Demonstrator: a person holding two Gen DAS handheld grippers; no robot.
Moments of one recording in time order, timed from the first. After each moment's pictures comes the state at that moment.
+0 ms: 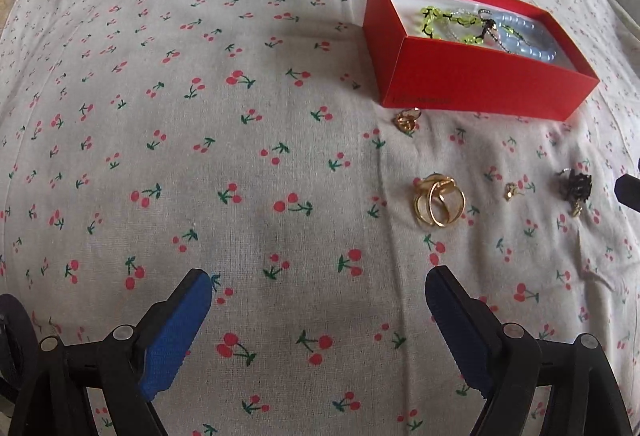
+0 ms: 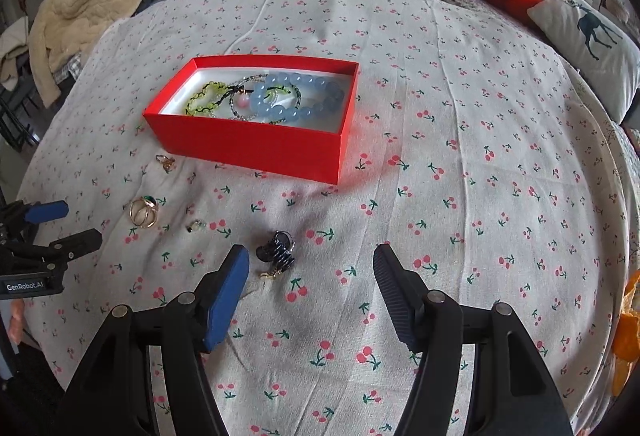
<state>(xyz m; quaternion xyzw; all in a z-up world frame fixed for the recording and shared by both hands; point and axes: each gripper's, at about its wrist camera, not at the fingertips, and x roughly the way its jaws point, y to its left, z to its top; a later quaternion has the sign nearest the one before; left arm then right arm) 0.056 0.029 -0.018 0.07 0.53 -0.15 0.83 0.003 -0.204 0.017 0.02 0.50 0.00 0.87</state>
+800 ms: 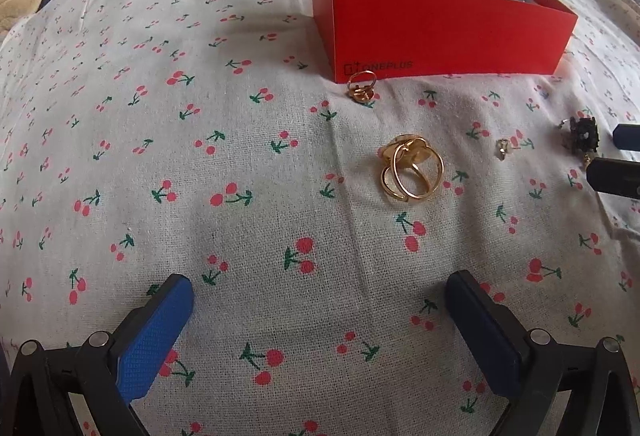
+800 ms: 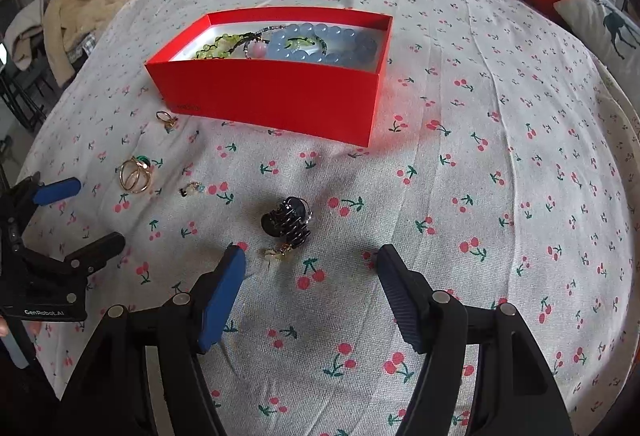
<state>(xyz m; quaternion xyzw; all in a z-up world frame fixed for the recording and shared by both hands) 0.040 0.003 -0.050 0.12 0.47 -0.17 0.86 0.010 -0.197 -0.022 0.02 0.51 0.04 0.86</state>
